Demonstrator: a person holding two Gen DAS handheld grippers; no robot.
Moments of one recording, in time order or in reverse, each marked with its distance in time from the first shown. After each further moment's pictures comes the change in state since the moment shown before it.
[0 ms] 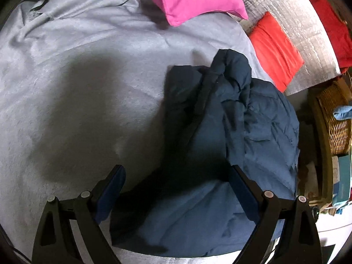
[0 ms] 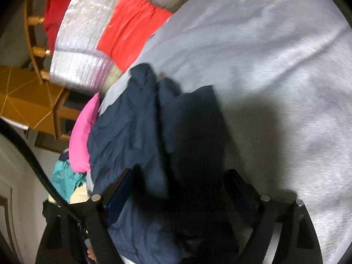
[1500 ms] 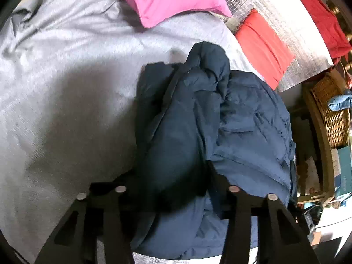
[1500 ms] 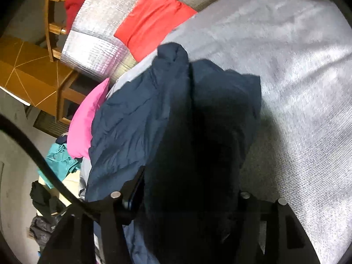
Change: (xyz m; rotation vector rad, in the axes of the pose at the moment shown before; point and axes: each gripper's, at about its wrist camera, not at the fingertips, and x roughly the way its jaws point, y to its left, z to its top) left arm -0.006 -0.027 -0.022 0.042 -0.052 -0.002; right arm 0.008 0.031 -0.035 -0.146 -0.064 -0.038
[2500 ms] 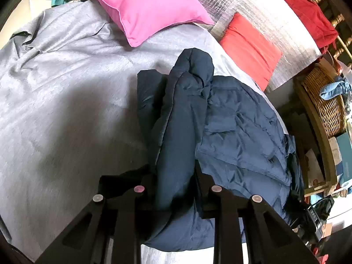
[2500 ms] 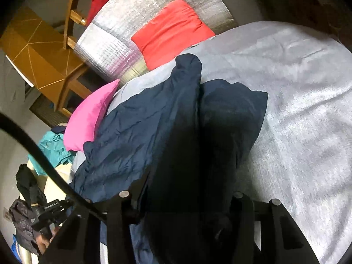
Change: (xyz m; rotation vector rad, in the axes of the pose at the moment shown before) left arm -0.032 -0.021 -0.016 0.076 -0.062 0.005; right arm -0.033 0.040 -0.015 -0.149 -0.085 -0.060
